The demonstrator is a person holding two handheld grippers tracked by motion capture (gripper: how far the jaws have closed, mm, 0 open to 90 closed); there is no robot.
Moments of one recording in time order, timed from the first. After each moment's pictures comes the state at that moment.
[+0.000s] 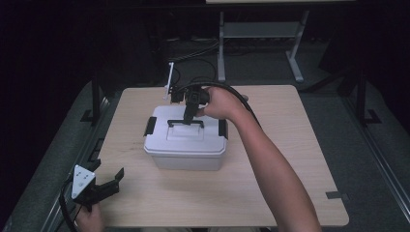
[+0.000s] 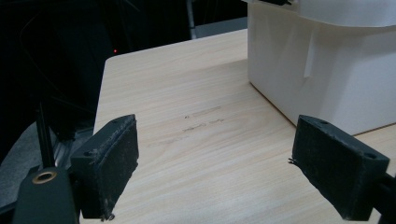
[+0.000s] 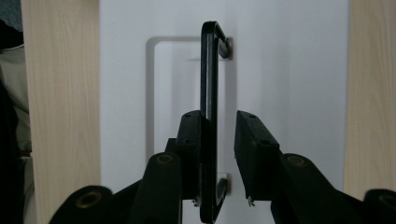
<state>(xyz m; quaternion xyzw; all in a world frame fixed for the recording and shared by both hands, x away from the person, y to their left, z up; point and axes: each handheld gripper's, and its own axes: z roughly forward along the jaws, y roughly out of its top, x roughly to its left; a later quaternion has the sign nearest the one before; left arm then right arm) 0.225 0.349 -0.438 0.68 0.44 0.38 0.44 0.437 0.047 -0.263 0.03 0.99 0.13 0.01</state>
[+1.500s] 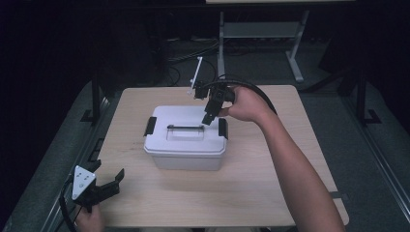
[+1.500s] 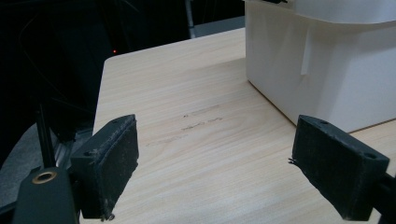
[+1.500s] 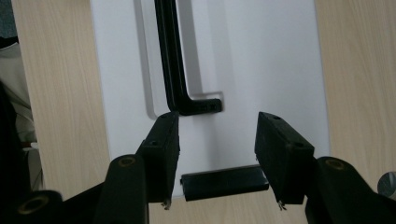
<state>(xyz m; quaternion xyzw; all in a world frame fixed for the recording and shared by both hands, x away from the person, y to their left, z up) 0.223 0.347 -0.438 0.69 0.44 0.38 0.44 0.427 -0.016 -0.250 0.10 0.98 0.15 0.03</state>
